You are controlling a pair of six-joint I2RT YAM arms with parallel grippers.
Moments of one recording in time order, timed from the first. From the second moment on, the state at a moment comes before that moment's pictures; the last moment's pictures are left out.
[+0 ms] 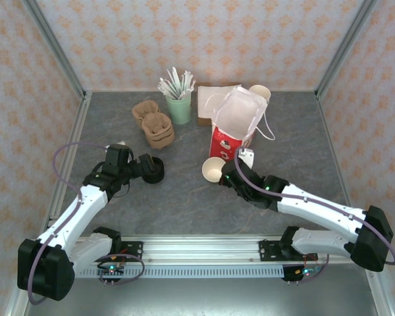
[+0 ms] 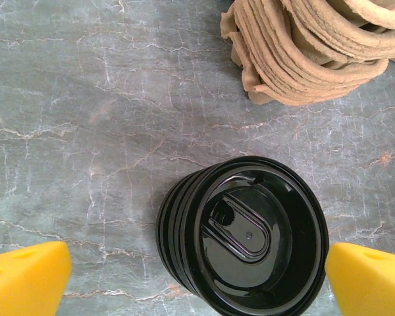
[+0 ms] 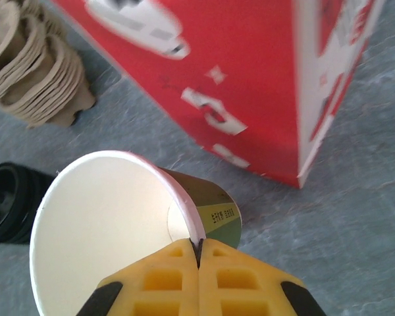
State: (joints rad) left arm -0.19 1.00 0.64 -0.49 -0.06 -0.61; right arm 0.97 1.10 0.79 -0.49 0.43 0.95
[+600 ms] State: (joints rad) left arm -0.19 1.06 0.63 -0.51 -0.05 -0.62; right arm 1.10 1.40 0.87 -0.33 0.32 1.02
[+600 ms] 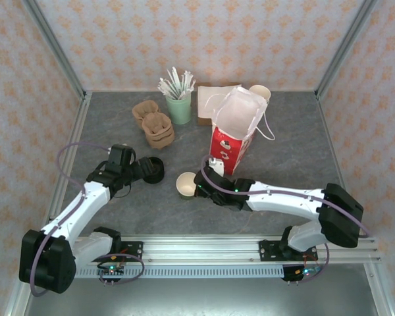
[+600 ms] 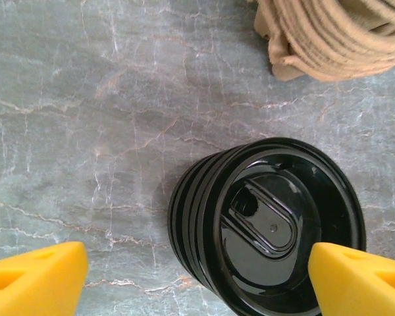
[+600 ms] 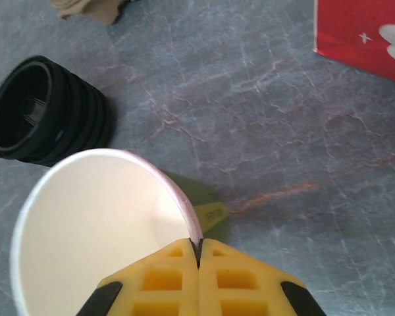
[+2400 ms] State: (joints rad) left arm -0.19 1.21 0.69 -0.53 -0.01 -0.62; right arm 1.02 1.45 1.11 -0.54 0.32 0.98
